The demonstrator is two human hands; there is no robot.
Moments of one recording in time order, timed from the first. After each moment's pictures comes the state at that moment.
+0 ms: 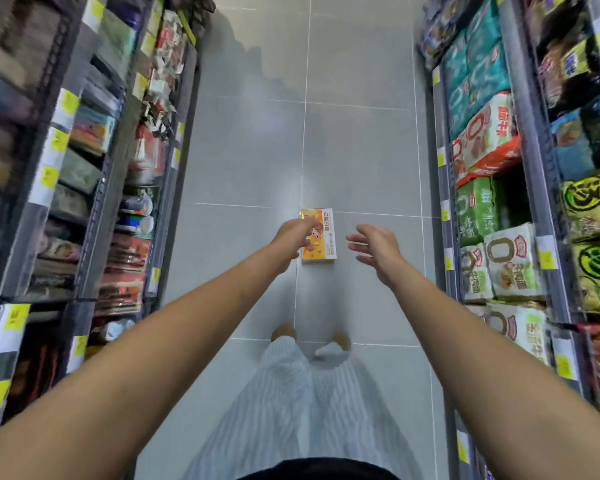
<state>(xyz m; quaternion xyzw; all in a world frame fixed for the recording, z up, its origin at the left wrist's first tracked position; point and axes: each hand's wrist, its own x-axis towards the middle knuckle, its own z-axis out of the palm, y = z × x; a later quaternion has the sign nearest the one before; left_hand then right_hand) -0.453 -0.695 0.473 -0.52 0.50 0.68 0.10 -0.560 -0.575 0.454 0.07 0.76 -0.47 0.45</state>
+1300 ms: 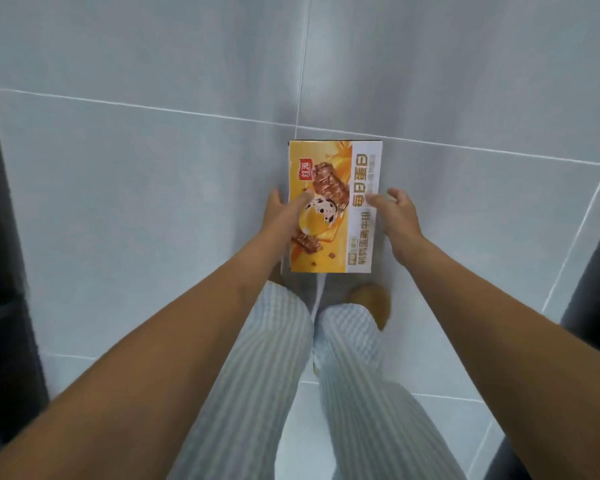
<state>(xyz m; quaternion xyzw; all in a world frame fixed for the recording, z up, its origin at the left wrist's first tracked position) -0.636 -0.806 -0.167 -0.69 0.32 0.63 0.14 -0.761 -0.693 -0.178 0.14 0.77 -0.31 0.54</state>
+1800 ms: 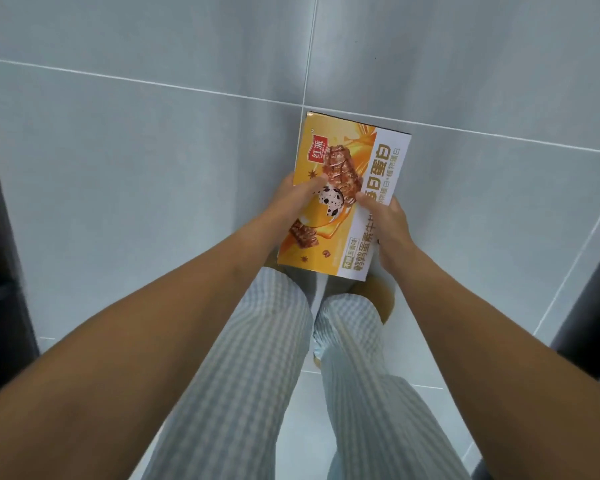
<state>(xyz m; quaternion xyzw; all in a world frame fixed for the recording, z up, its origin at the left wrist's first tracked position) -0.638 -0.812 -0.176 -0.64 0.37 0.65 0.20 -0.728 -0.691 -0.185 0.19 0.72 -0.38 0.54</state>
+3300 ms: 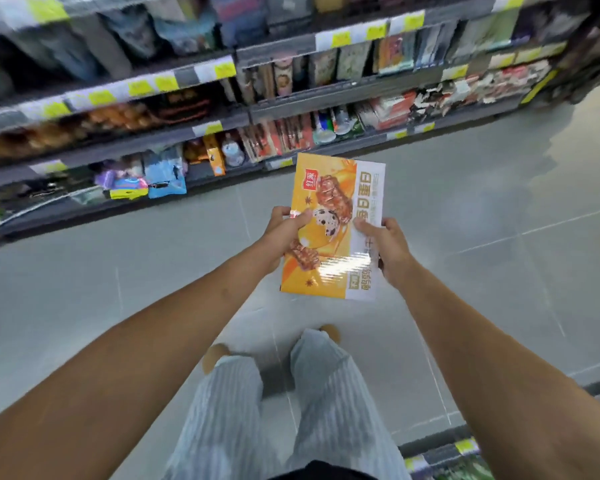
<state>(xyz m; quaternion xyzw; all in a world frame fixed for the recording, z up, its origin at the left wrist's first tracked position) -0.340 -0.636 0.424 -0.72 0.07 0.58 -0.38 -0.513 -0.707 0.433 -0.35 0.61 -0.16 0.69</state>
